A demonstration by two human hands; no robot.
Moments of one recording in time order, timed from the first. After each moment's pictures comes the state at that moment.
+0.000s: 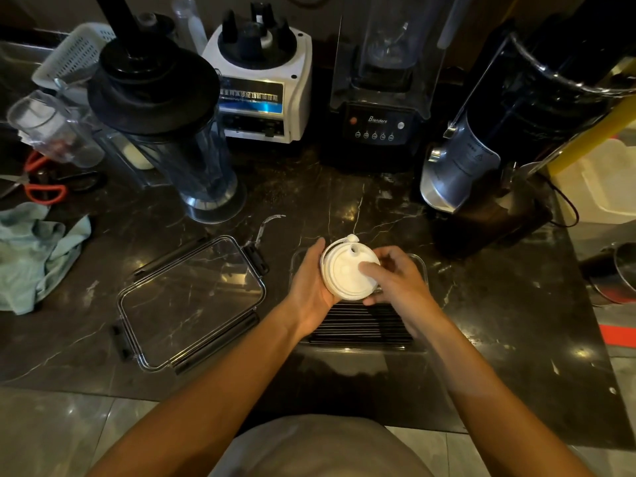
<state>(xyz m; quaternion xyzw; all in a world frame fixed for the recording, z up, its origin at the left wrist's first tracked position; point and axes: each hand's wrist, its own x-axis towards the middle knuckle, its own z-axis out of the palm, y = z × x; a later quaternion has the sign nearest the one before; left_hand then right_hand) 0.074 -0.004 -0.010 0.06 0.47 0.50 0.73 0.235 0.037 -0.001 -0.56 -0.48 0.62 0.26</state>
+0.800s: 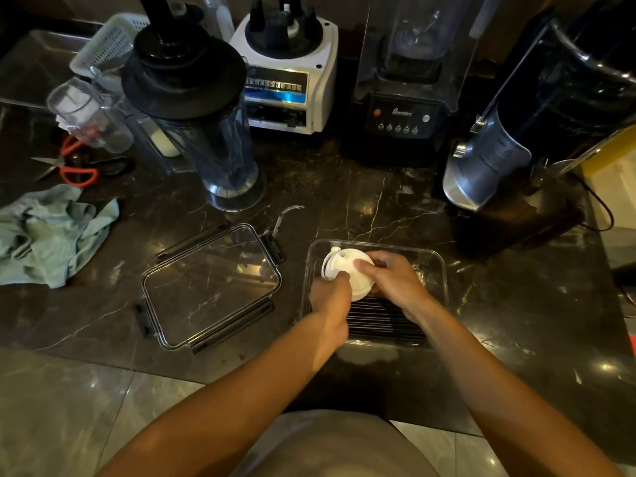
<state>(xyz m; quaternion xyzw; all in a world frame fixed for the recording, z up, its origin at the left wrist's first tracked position) 0.107 -0.021 -0.005 -0.04 0.70 0.45 0.56 0.215 0.052 -0.039 -0.56 -0.56 0.59 0.15</state>
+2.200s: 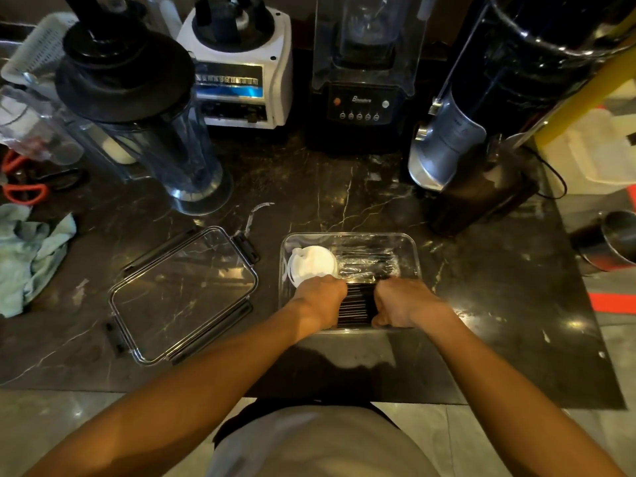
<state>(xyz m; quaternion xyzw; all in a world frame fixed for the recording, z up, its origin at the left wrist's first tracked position) 0.096 -0.020 -0.026 0.72 0.60 -0.12 0.32 0.266 0.029 -0.014 -0.47 -0.81 0.23 -0.28</state>
